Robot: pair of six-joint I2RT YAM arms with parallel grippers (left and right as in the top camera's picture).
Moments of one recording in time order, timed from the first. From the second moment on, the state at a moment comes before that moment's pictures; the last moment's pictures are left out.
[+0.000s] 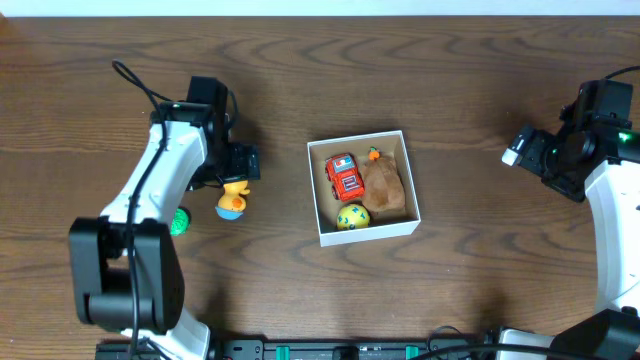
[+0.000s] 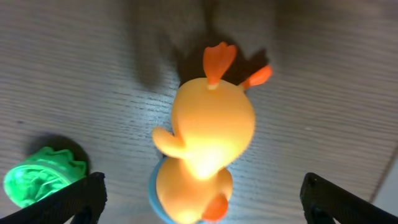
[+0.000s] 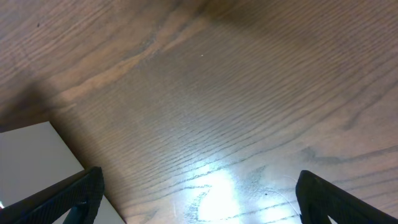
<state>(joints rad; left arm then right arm) -0.09 1.78 1.28 -1.01 0.02 -0.25 -0.24 1.47 1.26 -1.02 -0.05 0.32</state>
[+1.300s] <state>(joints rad) -0.13 1.82 1.28 -1.02 0.01 -0.26 -0.24 1.47 1.26 -1.02 -0.05 0.32</state>
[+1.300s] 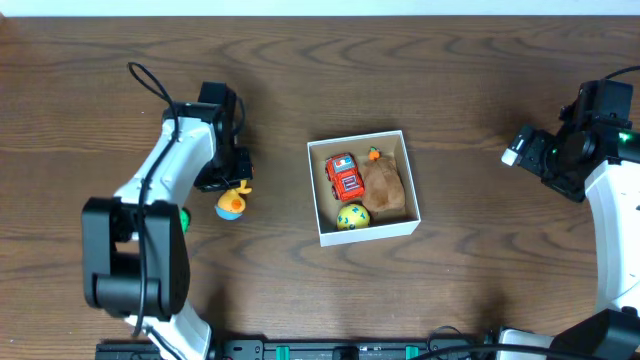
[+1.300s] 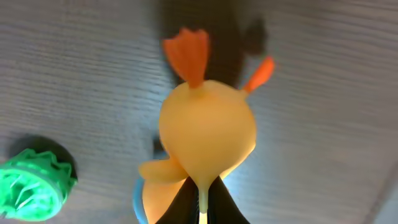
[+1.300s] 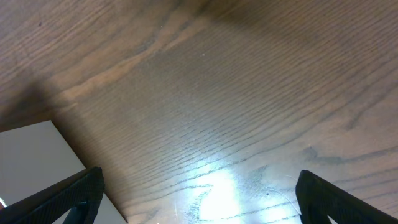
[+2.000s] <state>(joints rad) -0.78 1.57 1.40 -0.90 -0.06 -0.17 -0.24 1.47 1.26 -1.02 -0.05 0.32</state>
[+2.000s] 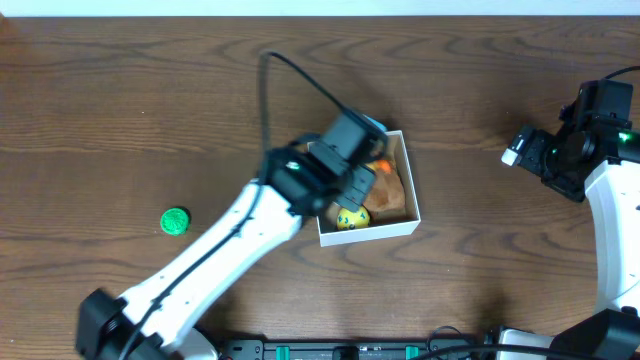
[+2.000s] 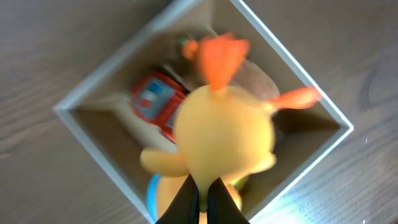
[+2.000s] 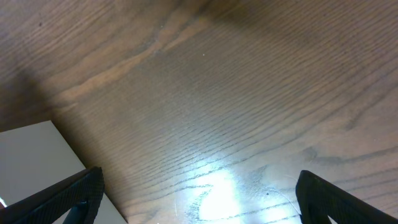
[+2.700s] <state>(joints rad) -0.75 1.59 1.40 -0.99 -0.10 -0.20 -0.24 1.47 1.26 -1.02 -0.05 0.32</state>
